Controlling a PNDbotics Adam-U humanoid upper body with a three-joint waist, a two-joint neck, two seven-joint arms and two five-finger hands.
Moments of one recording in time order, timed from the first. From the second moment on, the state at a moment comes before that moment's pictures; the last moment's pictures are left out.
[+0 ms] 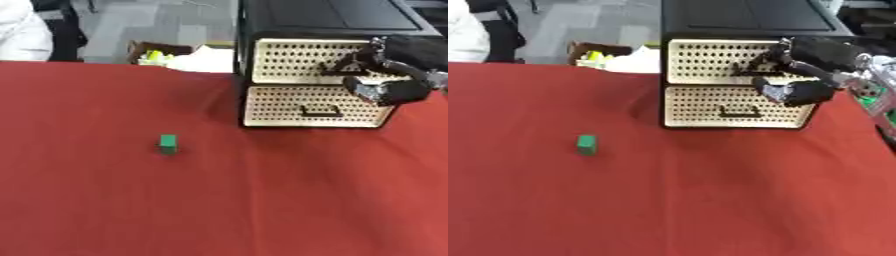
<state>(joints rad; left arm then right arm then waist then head) -0.33 0.16 0.10 -1.98 0.08 -0.24 0.11 -0.58 -1.05 0.07 -1.42 0.60 -0.55 0.19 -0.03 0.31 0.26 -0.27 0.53</state>
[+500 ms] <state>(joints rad) -0.32 0.16 0.10 -1.98 0.09 -0.24 0.12 -0.54 -1.06 0.07 -1.46 0.60 -0.53 0.19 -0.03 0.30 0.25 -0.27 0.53</state>
